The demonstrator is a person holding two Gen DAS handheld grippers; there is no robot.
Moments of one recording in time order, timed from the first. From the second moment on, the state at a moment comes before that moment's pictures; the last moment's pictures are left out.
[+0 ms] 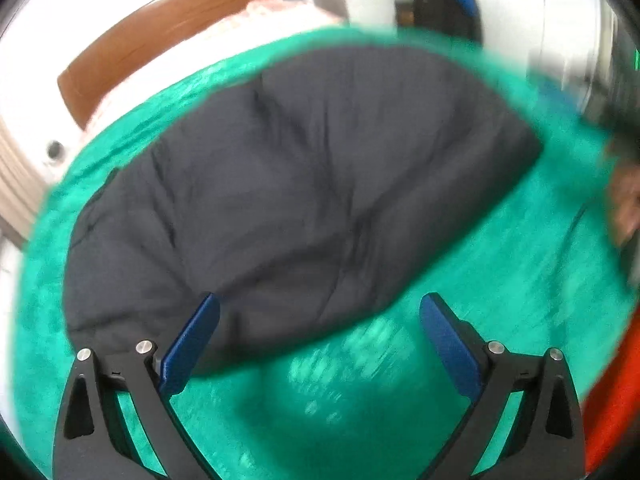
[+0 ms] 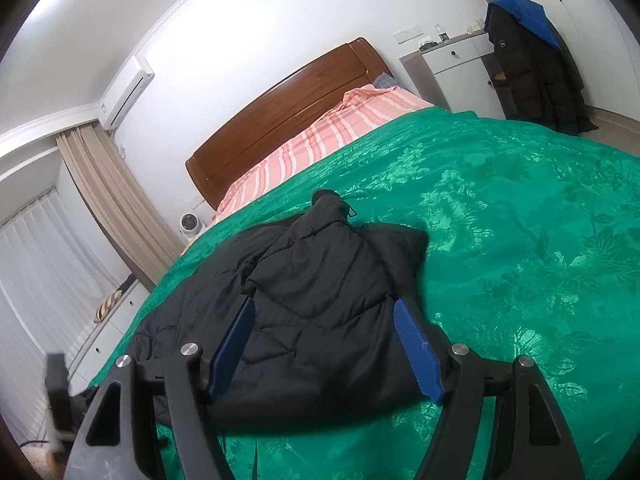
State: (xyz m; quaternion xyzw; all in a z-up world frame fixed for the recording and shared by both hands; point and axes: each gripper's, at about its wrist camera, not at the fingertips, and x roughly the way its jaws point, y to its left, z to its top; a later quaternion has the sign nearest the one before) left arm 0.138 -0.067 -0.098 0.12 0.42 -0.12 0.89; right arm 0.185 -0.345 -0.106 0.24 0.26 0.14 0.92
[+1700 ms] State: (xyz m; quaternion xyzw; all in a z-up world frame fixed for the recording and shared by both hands) left arm 0.137 0.020 -0.084 -0.12 0.42 -0.25 0.86; right arm 0.233 -0.193 0.013 0.02 0.29 0.20 0.94
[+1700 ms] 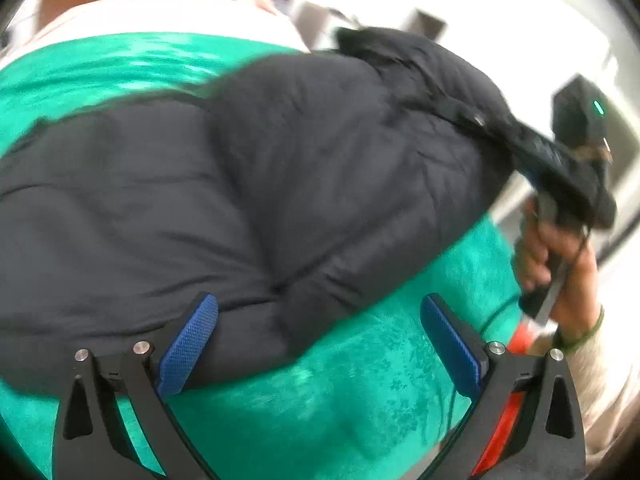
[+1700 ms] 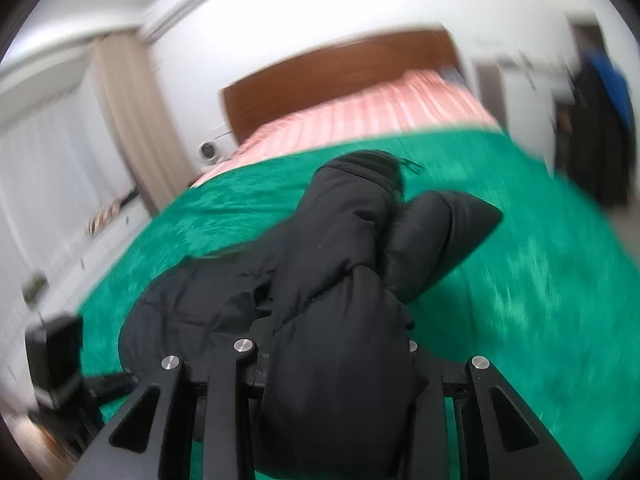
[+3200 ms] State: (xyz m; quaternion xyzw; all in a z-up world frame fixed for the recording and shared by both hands) left arm 0.222 0.266 -0.084 -0.23 0.47 -0.09 0.85; right arm 0.169 0.055 0.005 -0.13 0.25 0.32 0.90
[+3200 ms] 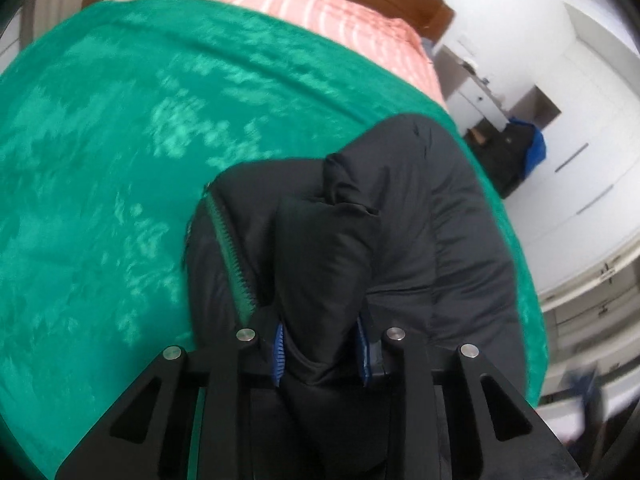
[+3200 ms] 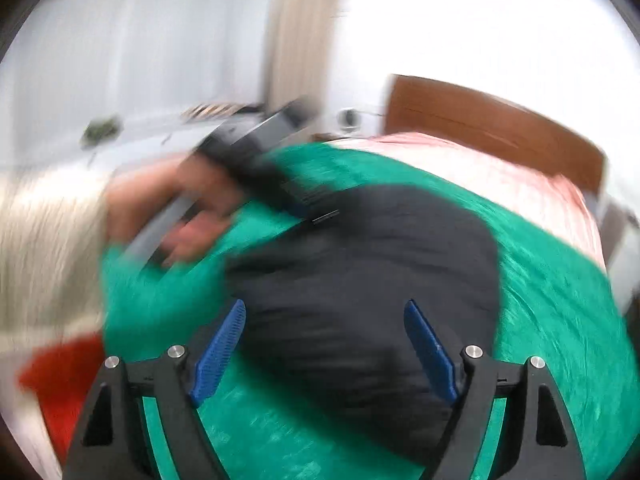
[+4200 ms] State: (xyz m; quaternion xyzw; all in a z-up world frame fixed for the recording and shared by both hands) left arm 0.245 0.277 -0.137 -0.24 0.49 -0.05 0.84; right arm 0.281 0.090 -0.064 -0.14 0.36 0.24 0.89
